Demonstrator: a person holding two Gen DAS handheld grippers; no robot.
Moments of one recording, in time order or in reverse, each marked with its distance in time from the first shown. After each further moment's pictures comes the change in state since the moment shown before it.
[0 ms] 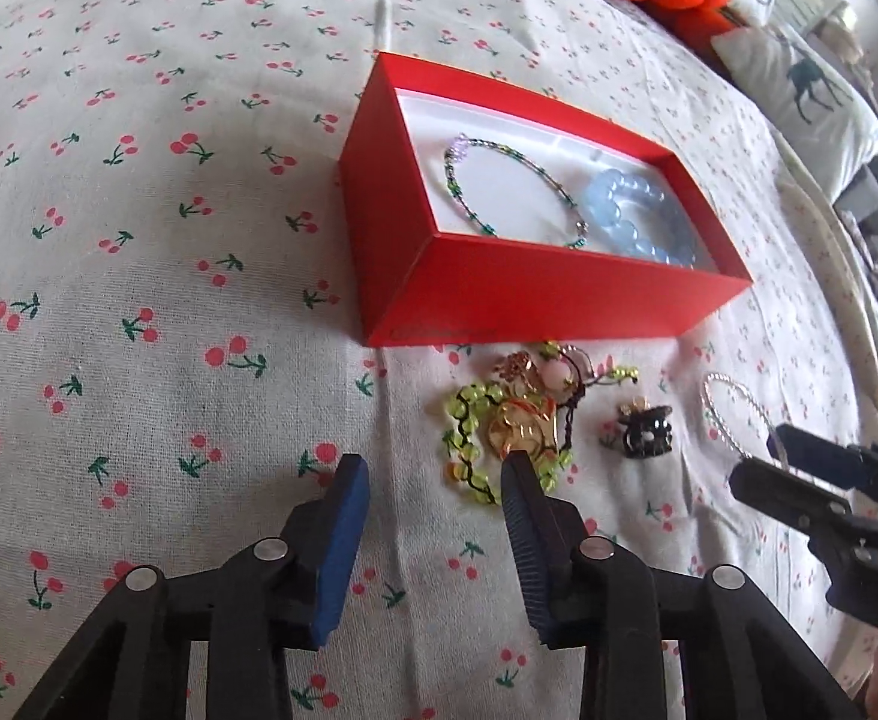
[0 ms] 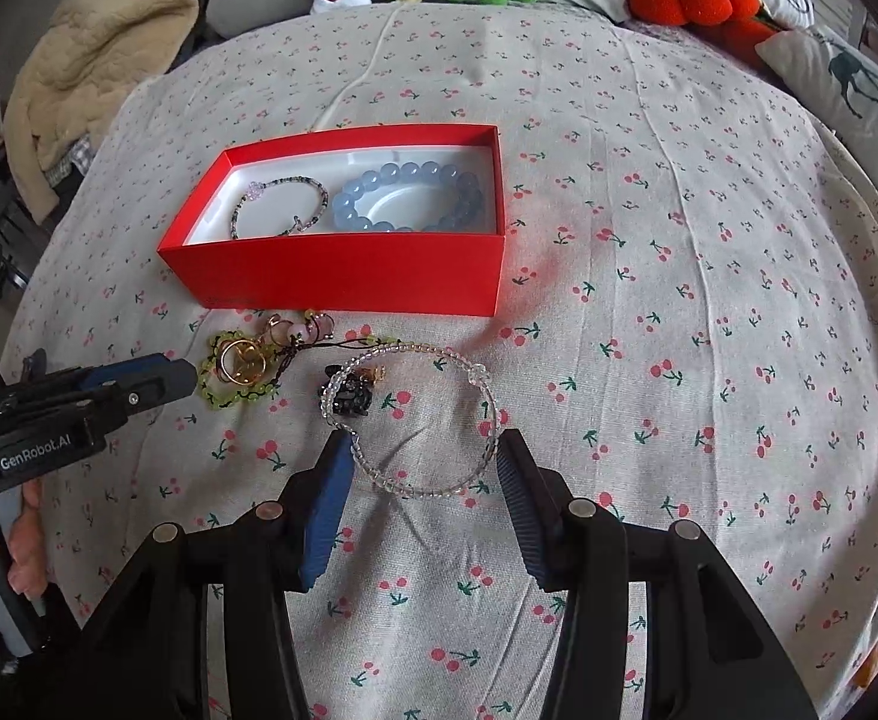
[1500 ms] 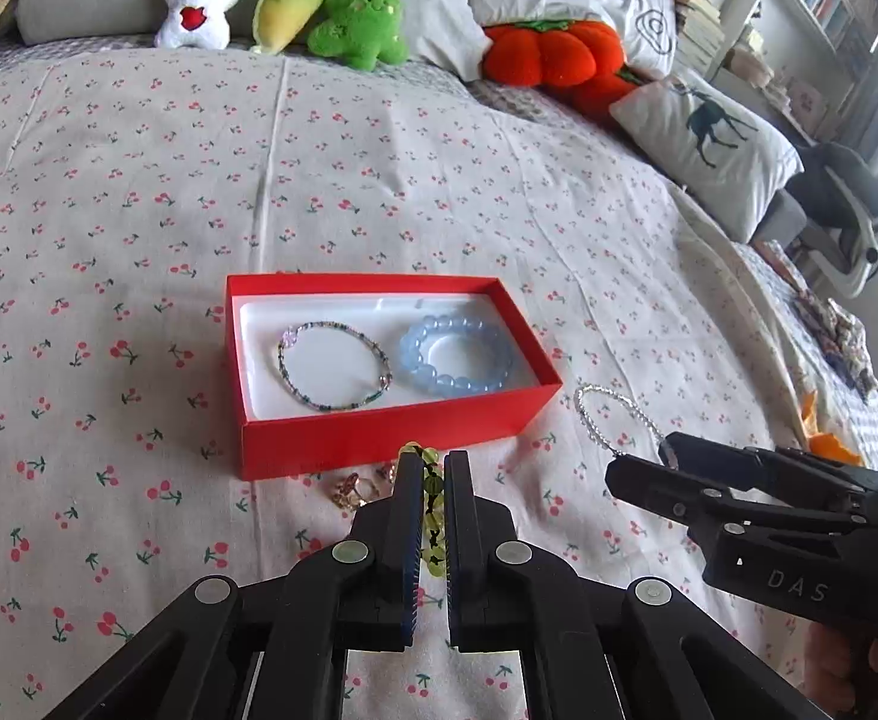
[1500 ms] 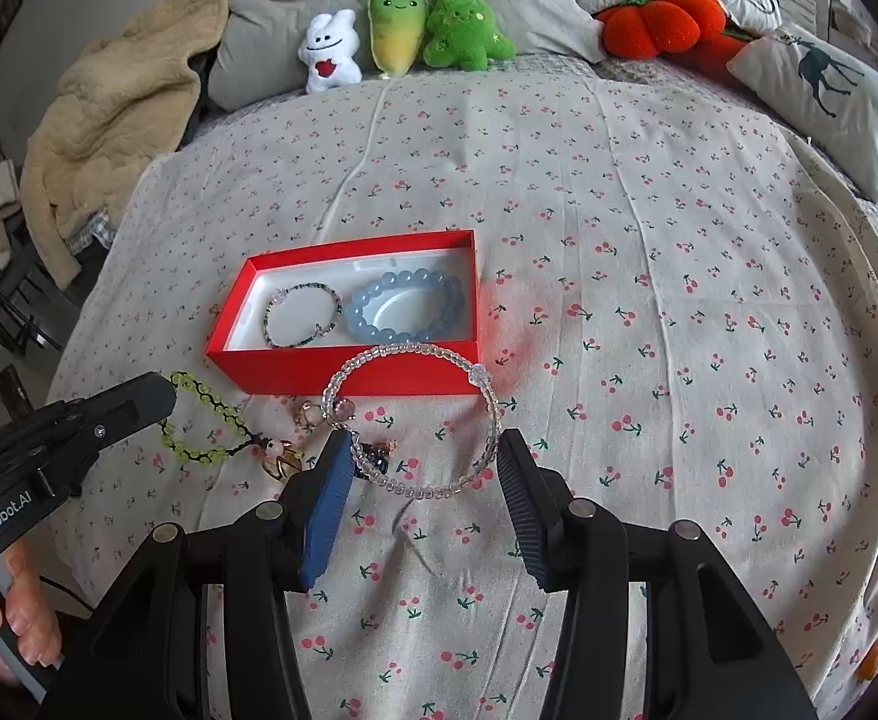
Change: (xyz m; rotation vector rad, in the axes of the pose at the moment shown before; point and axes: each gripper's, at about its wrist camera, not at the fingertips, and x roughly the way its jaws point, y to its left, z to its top) left arm -0.076 -0.078 0.013 0.152 -0.204 -0.043; right arm -0.055 -0.014 0.017 0.073 -0.129 0.062
